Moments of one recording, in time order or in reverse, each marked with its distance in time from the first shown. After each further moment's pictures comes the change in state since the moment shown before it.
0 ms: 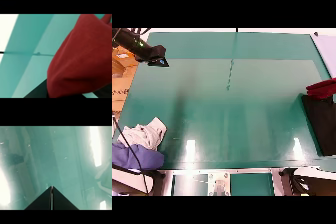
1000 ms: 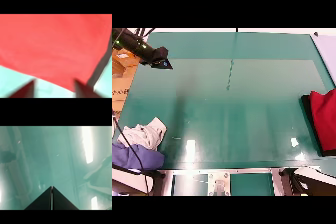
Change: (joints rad) left arm -0.002 0.001 -0.039 -0.074 0.013 -0.009; right arm -0.101 0.145 -0.325 -0.553 0.173 0.113
